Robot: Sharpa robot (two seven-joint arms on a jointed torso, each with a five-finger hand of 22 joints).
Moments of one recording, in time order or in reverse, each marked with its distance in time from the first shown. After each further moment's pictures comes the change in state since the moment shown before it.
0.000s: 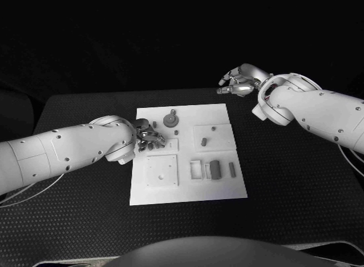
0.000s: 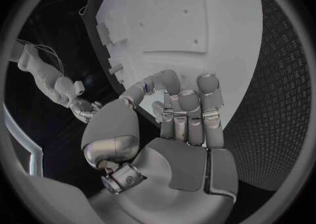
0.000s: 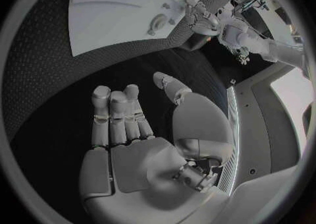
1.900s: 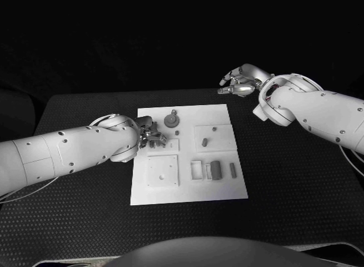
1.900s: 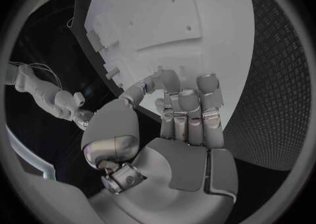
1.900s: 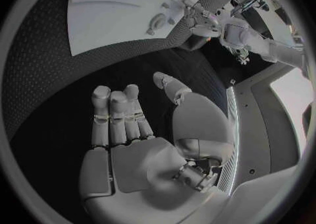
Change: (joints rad) left arm 0.003 0.012 0.001 0.022 -0.168 -0.035 -0.039; left_hand 0.000 0.000 -0.001 -0.001 0.002 0.004 0.002 0.006 -0.007 0.000 0.000 -0.004 0.005 0.001 -0.001 0.000 0.004 0.000 0.002 0.002 -0.004 0.000; right arm 0.001 -0.002 0.000 0.006 -0.001 -0.003 0.000; right_hand 0.000 0.000 0.000 0.000 0.000 0.000 0.000 0.000 0.001 0.000 0.000 -0.004 0.002 0.000 0.000 0.000 0.000 0.000 0.000 0.000 0.000 0.000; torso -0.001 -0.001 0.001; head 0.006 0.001
